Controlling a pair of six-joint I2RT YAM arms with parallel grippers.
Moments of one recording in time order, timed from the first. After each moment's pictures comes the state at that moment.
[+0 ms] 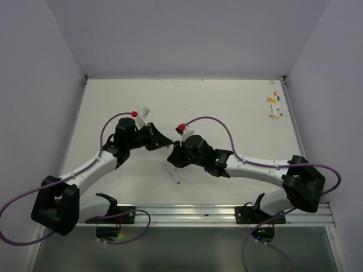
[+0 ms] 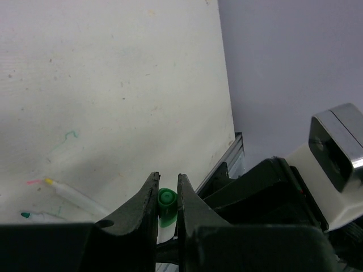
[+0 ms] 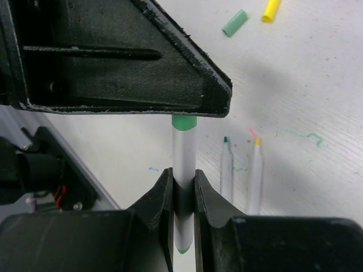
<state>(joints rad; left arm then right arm) -0.39 1.16 0.57 0.20 0.58 -0.91 1.02 1.42 0.84 0.06 0.00 0.60</state>
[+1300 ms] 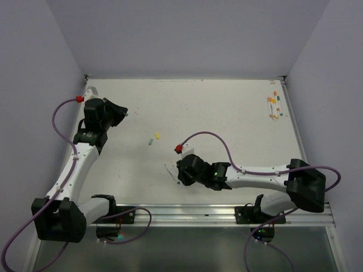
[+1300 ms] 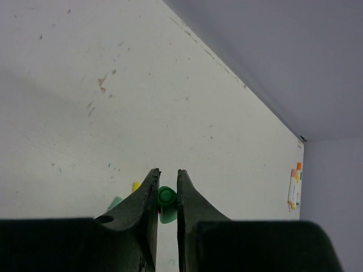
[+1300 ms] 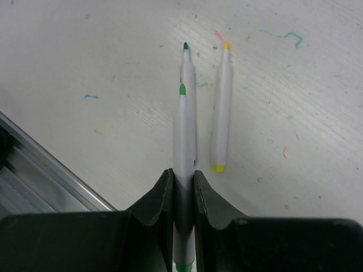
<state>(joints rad) -0.06 1.12 0.89 -0.21 0.01 -0.84 1.20 1.40 0.77 -0.15 0.26 0.60</state>
